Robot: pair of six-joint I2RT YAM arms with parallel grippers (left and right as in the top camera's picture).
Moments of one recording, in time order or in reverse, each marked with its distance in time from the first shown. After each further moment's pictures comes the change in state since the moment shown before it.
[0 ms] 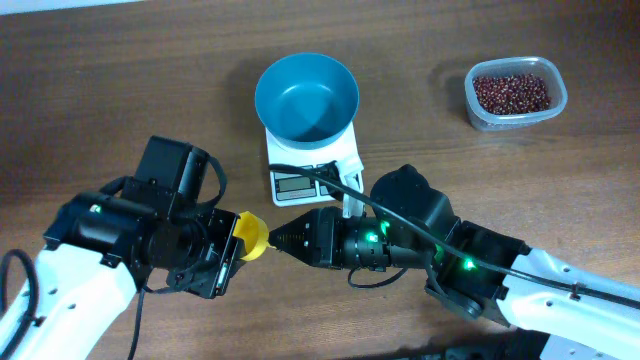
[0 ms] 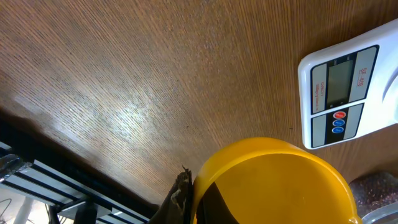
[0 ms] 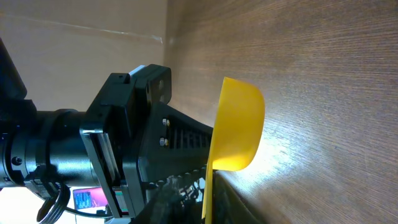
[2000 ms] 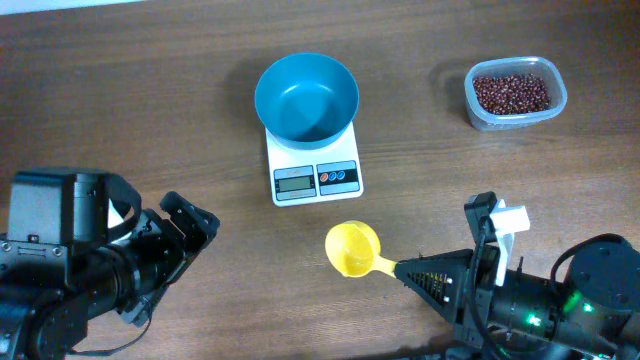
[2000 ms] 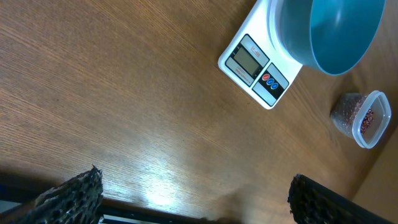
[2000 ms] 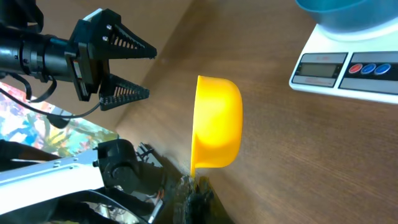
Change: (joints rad) left arm 0.171 -0.329 0.122 -0.176 -0.051 0.608; right arm -0.187 -0.941 0.009 -0.898 0.031 -0.544
